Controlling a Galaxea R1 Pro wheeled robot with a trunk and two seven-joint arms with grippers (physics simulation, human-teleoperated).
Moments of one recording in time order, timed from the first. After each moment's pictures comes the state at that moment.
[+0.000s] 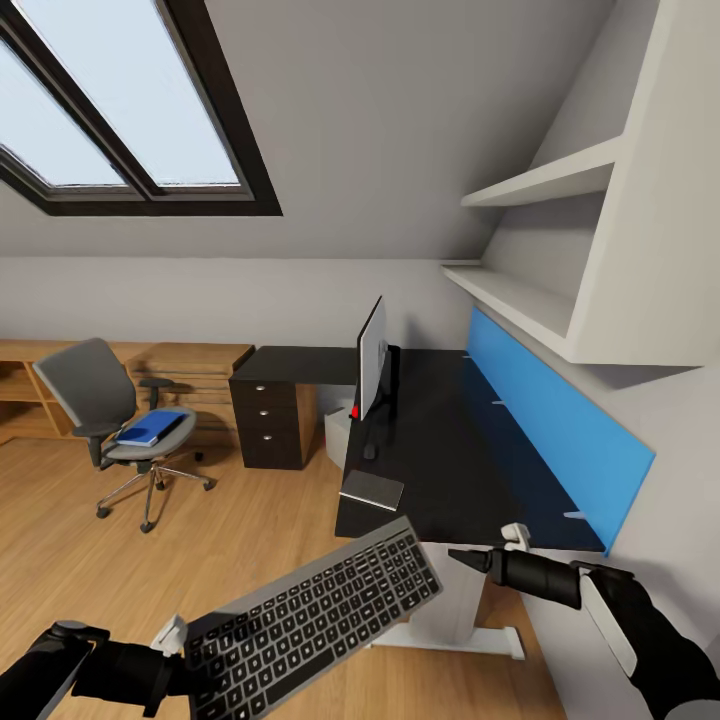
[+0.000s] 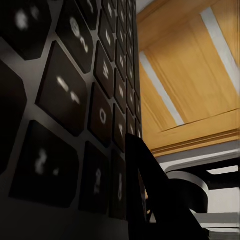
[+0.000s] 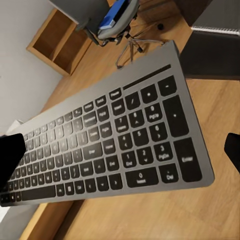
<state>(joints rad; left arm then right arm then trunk) -0.43 0.41 -0.16 -0.62 0.03 0.35 -1.51 -0.44 -0.27 -0.02 -0.95 -0.33 0.61 0.97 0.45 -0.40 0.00</state>
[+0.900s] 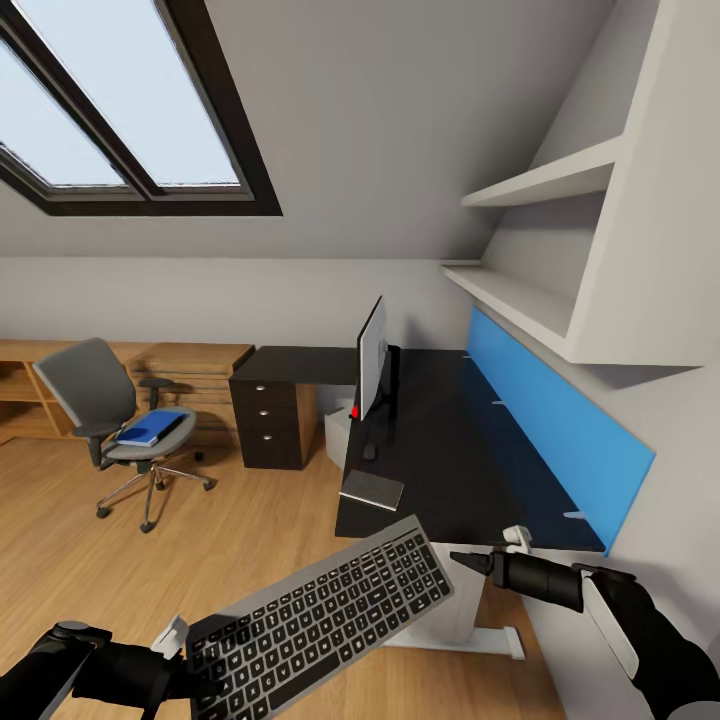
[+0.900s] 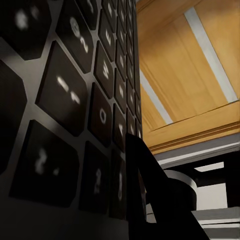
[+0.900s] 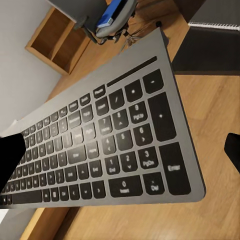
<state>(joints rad) -0.43 0.40 -0.16 -0.62 0.03 0.34 -1.57 -0.43 -0.27 -0.02 -0.93 -0.33 0.61 0.98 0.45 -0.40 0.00</state>
